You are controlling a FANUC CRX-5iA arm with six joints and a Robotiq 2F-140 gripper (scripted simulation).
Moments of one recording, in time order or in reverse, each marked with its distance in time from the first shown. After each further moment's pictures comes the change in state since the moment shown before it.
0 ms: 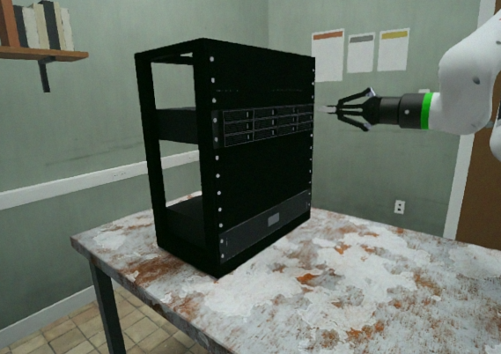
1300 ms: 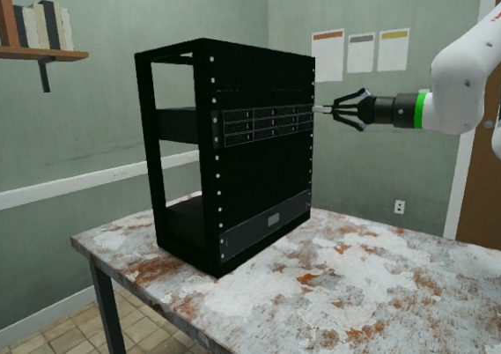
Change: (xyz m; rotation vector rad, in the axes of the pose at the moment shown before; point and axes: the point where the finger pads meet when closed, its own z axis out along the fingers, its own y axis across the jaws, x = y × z) arm 0.000 0.000 0.015 0.000 0.000 0.000
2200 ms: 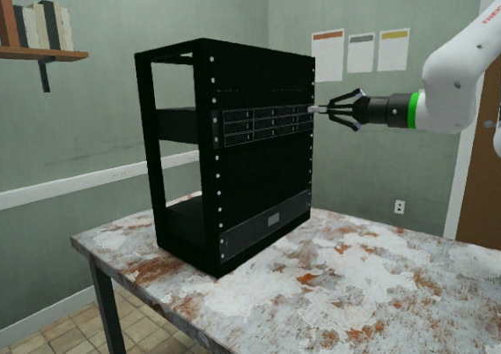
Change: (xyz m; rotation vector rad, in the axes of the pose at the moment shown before) arm 0.000 0.000 0.015 0.000 0.000 0.000
